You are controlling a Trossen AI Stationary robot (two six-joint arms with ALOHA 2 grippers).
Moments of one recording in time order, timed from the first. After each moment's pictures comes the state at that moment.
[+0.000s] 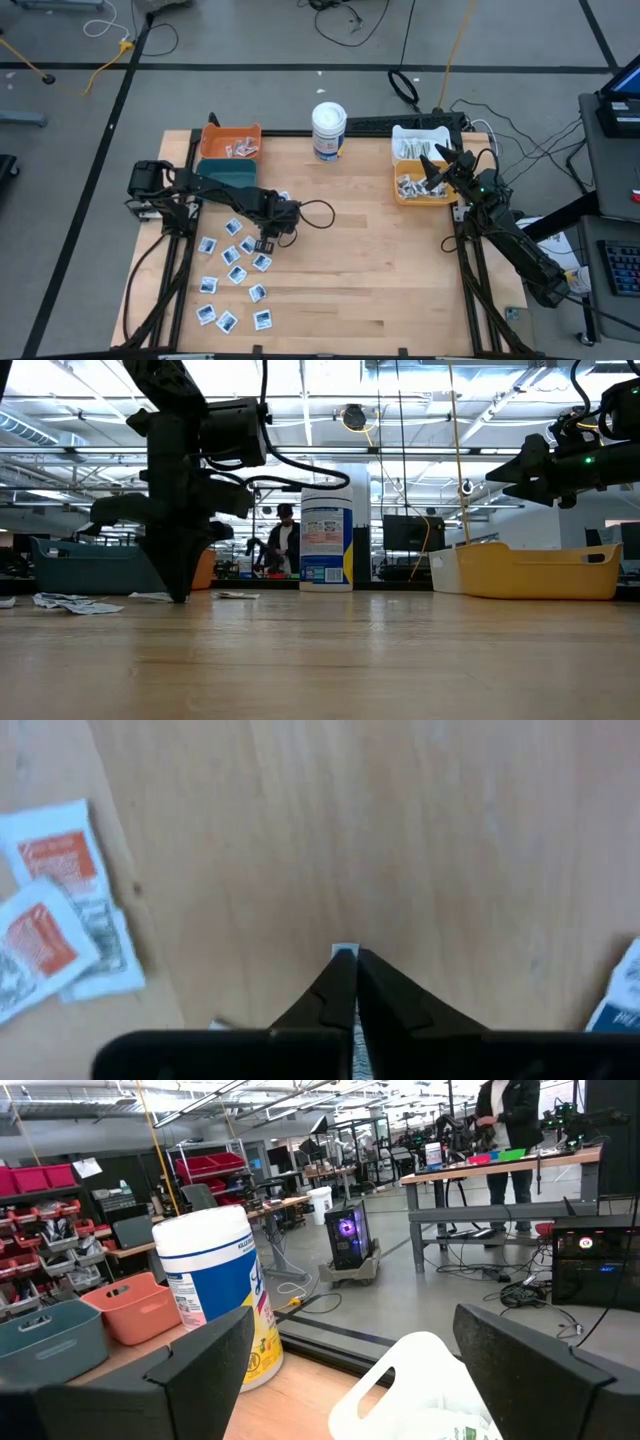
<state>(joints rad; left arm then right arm) 0.01 1.73 0.92 -0.62 0.06 0.20 -0.93 0.01 0.01 0.07 -0.08 0.20</state>
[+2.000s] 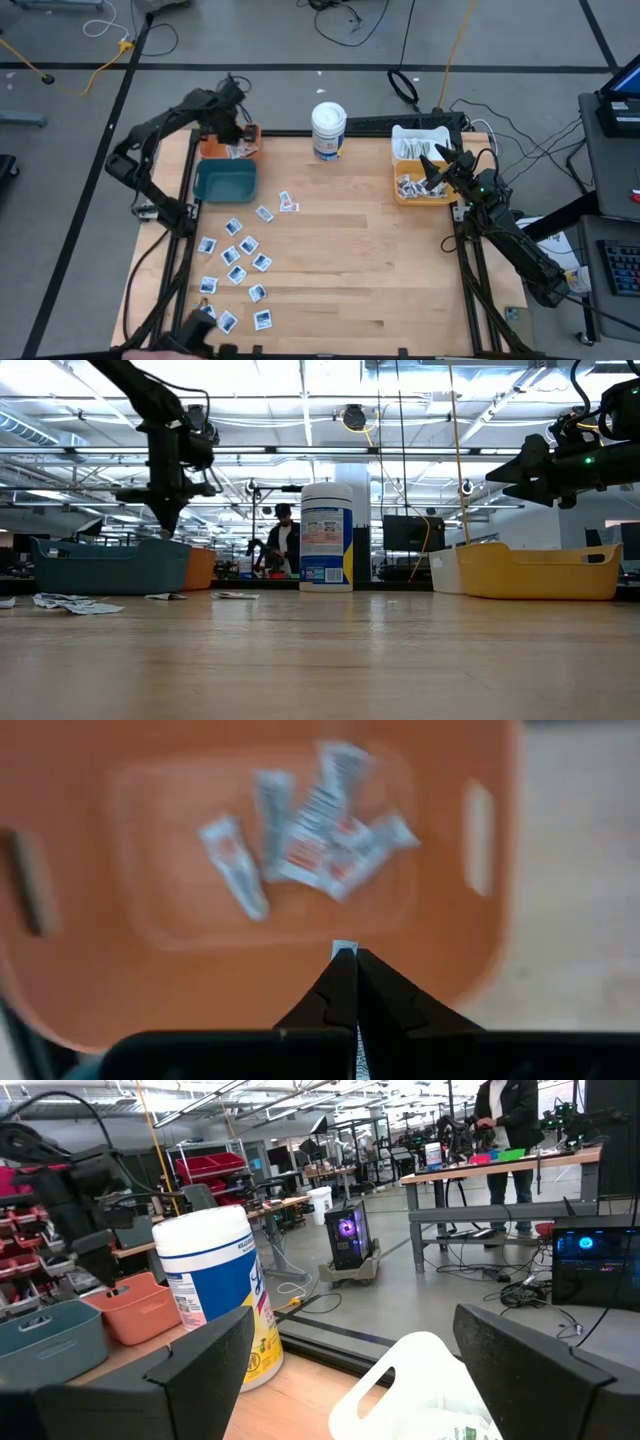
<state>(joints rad) 1.04 1.58 1.22 -1.06 0.04 -0.45 -0.93 0.01 0.01 0.07 -0.08 0.20</state>
